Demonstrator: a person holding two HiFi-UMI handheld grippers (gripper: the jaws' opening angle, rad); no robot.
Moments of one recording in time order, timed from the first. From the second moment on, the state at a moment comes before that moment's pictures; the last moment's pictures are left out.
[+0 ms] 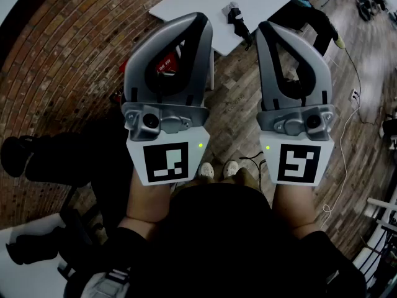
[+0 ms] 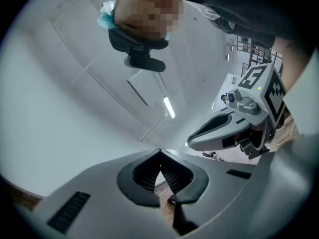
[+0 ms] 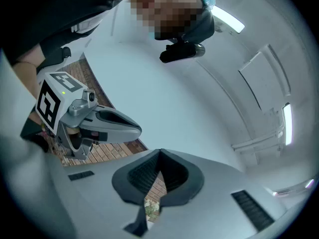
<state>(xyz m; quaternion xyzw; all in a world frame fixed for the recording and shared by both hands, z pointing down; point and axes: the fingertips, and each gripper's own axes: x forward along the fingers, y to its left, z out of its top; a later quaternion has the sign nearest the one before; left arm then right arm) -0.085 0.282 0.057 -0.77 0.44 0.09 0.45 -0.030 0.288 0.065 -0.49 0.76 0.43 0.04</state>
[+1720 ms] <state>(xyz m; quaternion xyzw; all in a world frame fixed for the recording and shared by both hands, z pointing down) -0.125 0.298 0.051 -0.78 0.43 0.11 0.45 -0.067 0.312 0.059 -0.50 0.75 0.43 0.04</state>
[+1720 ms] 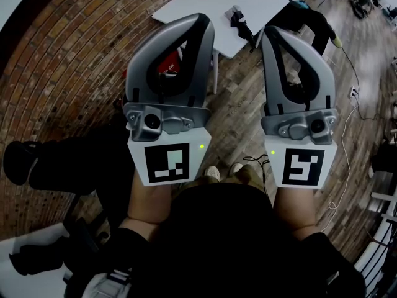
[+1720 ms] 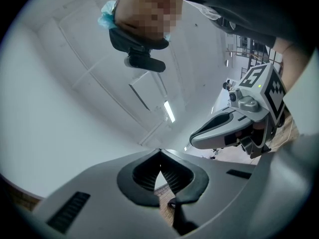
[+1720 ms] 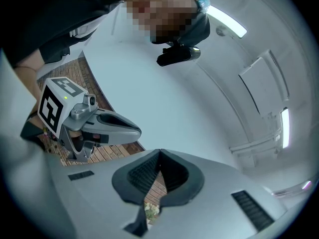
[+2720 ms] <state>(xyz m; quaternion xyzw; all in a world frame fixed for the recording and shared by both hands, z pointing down) -0.127 0.276 0.056 -0.77 0.42 0.11 0.46 -0.061 0.291 0.067 -0.51 0.74 0.43 0.04</state>
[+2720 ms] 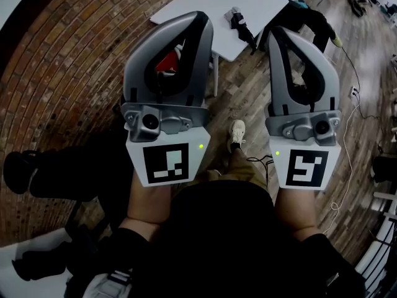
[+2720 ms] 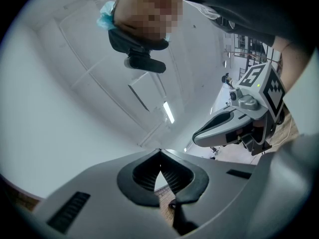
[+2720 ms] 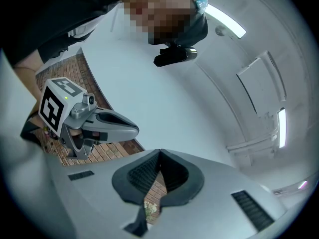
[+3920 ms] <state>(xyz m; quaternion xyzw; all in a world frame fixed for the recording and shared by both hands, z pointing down) -0.079 0.058 0.069 -0.76 0.45 0.09 0.45 0.003 0.067 0.072 -0.50 0.76 0.41 0.07</state>
